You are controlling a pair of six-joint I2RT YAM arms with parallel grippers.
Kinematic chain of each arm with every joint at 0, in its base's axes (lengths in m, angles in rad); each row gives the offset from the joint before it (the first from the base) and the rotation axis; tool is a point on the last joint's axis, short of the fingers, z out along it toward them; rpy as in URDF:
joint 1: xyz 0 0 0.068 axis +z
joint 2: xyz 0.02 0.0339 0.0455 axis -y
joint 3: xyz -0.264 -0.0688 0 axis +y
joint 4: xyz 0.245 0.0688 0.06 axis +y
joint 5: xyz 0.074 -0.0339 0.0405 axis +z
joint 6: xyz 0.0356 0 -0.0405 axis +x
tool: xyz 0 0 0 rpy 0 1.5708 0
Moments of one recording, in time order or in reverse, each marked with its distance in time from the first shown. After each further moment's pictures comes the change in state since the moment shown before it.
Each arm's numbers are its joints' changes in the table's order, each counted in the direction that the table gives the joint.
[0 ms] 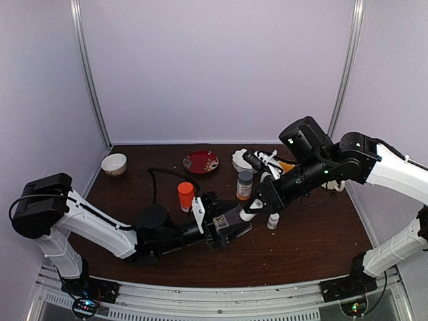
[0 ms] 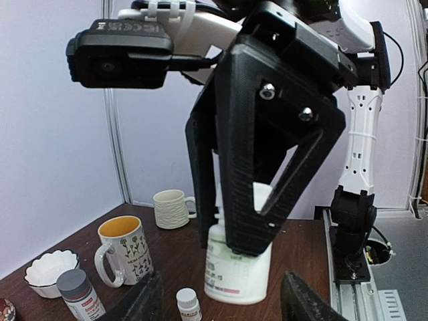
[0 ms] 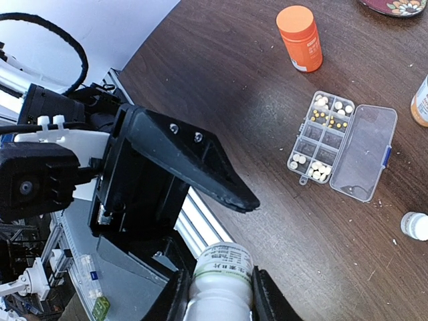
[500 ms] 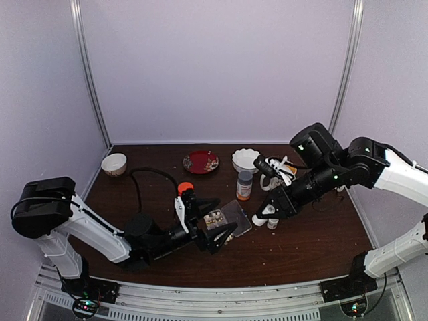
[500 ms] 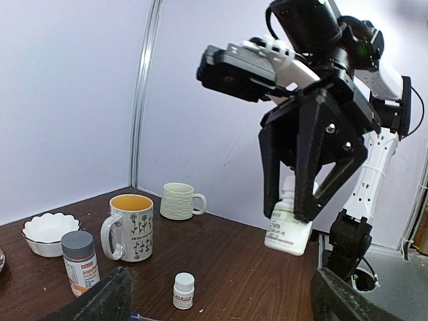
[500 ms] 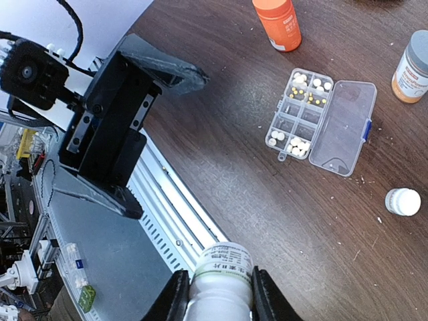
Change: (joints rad) left arm 0.008 0.000 0.140 -0.190 0.100 -0.214; right arm -0.030 0.086 0.087 0.052 -0.013 -0.043
